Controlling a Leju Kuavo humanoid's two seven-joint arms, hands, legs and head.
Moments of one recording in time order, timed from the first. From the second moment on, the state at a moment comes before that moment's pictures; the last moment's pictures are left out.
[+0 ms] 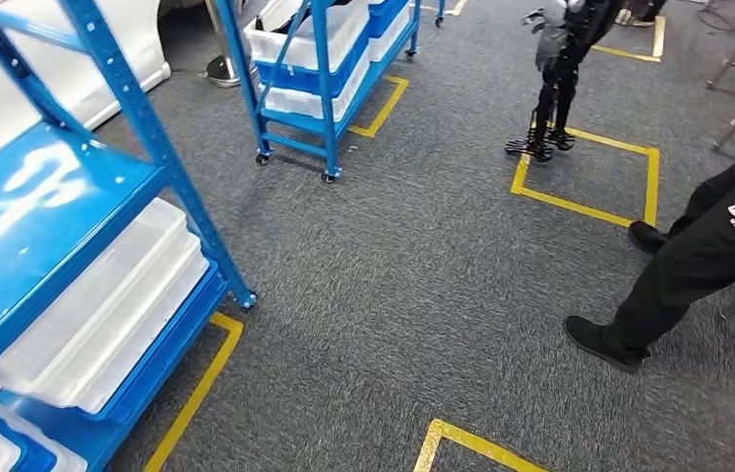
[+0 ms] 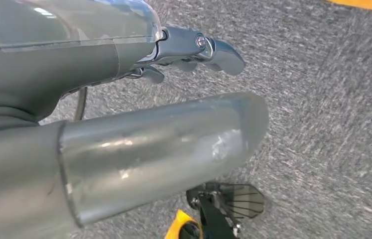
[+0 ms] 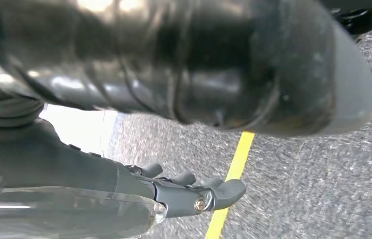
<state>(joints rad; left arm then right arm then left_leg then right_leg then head) -0.06 -0.11 1.30 -0.21 -1.22 -0.07 -0.45 -0.02 0.23 -0.77 -0.19 0.81 -0.05 0.03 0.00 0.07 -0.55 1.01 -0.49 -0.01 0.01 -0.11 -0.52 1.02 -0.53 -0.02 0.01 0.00</state>
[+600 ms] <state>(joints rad) -0.06 -0.11 1.30 -0.21 -1.23 -0.07 -0.43 -0.02 0.22 -0.77 -0.19 0.81 -0.05 0.04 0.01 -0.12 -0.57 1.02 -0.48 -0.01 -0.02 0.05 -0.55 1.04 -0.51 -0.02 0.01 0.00</state>
